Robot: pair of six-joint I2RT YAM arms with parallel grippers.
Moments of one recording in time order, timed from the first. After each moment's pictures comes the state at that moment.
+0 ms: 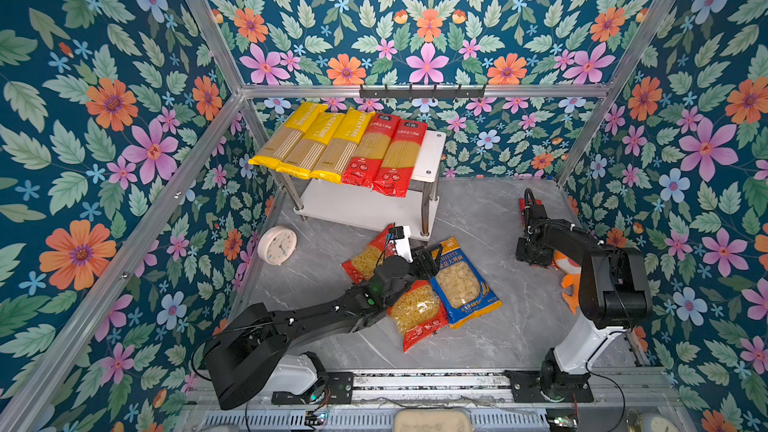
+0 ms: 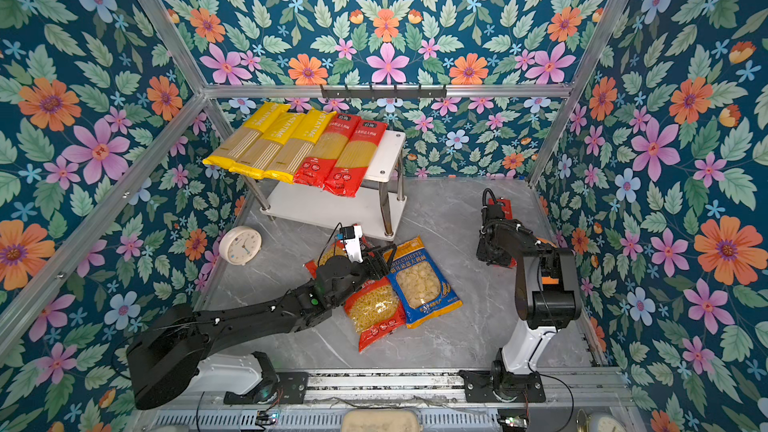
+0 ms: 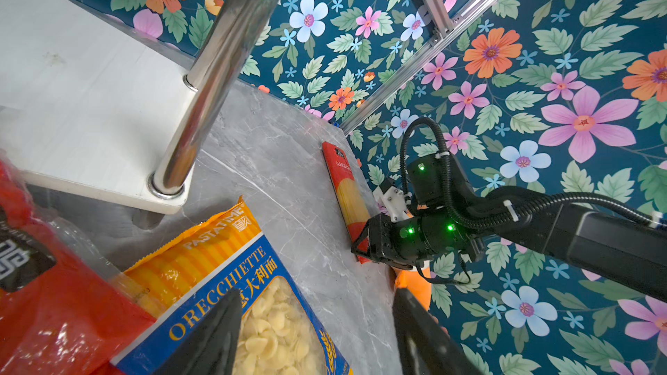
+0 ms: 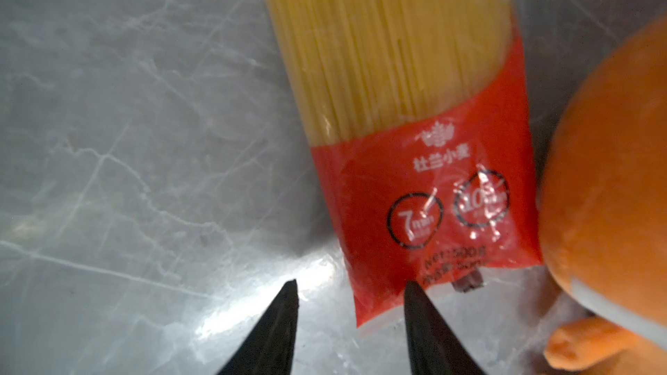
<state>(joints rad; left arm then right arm) -0.97 1.34 0.63 0.54 -0.25 -0.81 -0.01 1.78 1.13 -0.68 0.21 0.34</state>
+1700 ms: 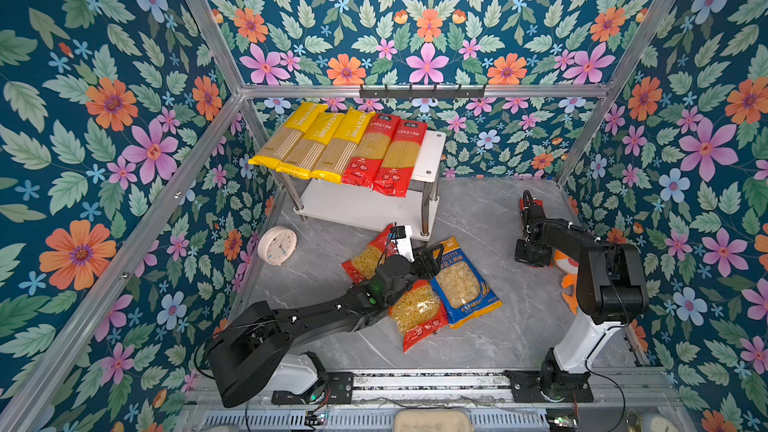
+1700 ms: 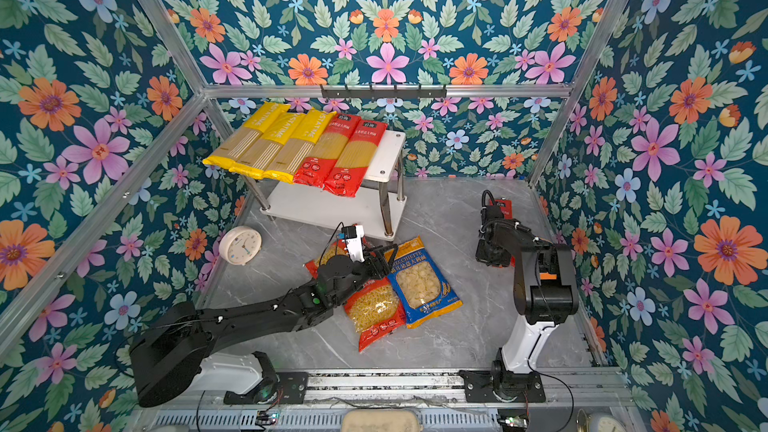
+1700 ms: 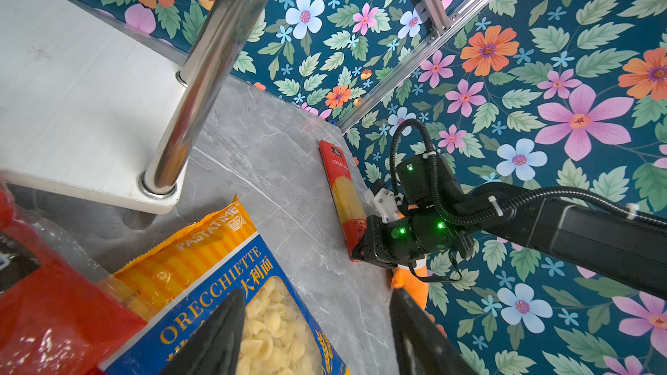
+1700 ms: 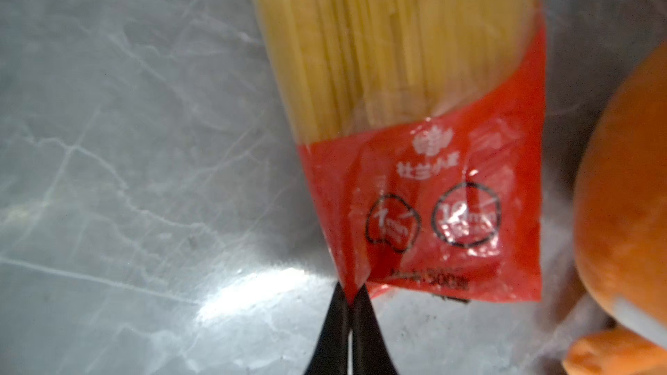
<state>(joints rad) -0.97 1.36 0.64 0.55 -0.24 -0.81 -0.01 1.79 1.14 -0.71 0.19 0.34</state>
